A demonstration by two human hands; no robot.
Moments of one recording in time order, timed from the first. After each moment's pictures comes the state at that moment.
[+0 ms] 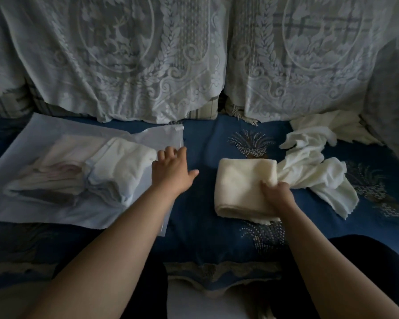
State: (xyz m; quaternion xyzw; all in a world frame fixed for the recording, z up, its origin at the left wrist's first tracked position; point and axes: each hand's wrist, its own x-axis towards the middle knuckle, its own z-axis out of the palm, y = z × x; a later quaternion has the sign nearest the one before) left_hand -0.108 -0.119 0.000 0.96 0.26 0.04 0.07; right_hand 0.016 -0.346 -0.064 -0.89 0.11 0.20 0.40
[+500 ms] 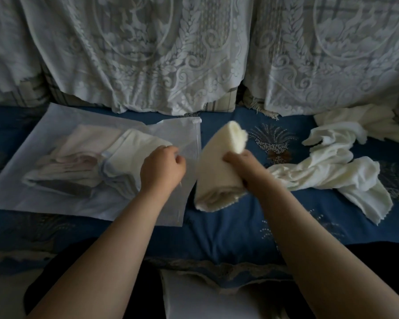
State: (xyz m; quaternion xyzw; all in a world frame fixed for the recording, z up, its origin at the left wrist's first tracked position) left_hand -0.142 -0.076 -0.007 0.91 0.32 0.21 0.17; right_hand -0.028 -0.224 -0.006 -0.75 -0.08 0.30 0.58
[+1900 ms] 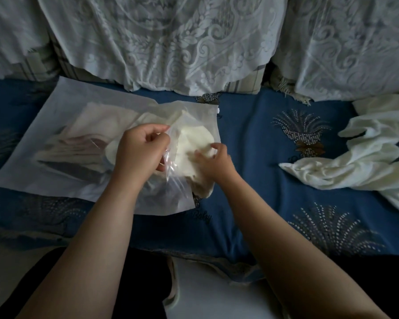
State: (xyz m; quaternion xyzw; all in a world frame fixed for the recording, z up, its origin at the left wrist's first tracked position) left_hand -0.185 -0.039 0.025 0.75 0.37 0.27 0.49; right_hand -0.048 -0.123 -0.078 -0.84 -0.14 0.28 0.44
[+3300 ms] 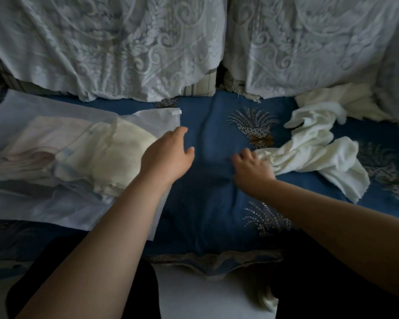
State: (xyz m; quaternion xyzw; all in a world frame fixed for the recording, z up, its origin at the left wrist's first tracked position) left_hand -0.108 -0.114 0.006 0.95 0.22 0.10 0.19; right_hand 0.014 -0.284 -0.081 -0.95 -0.32 0.03 -0.02
